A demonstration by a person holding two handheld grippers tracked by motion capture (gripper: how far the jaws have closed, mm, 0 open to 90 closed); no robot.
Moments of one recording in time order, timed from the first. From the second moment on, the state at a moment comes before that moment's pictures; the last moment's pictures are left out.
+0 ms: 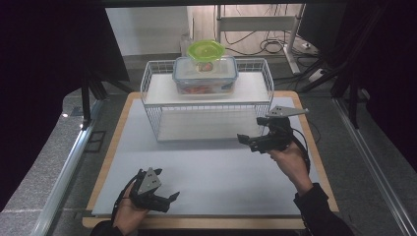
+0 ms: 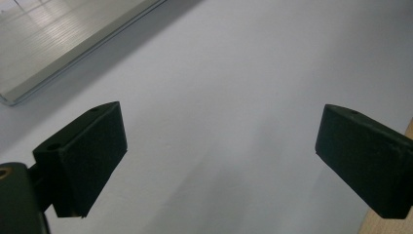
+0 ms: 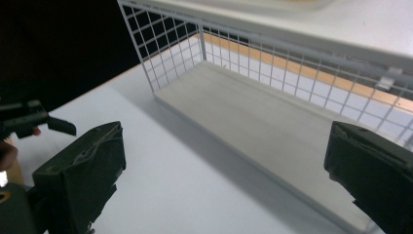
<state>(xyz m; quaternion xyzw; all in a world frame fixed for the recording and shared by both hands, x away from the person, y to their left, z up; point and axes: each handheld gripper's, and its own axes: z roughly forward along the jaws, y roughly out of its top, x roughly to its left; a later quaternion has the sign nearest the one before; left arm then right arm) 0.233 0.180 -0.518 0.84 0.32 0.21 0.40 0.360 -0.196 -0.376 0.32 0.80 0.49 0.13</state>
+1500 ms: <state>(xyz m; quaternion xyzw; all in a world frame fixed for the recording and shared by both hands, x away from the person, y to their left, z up) 0.235 0.177 -0.523 0.85 0.32 0.19 0.39 0.286 -0.235 -0.503 0.36 0.83 0.39 0.15</state>
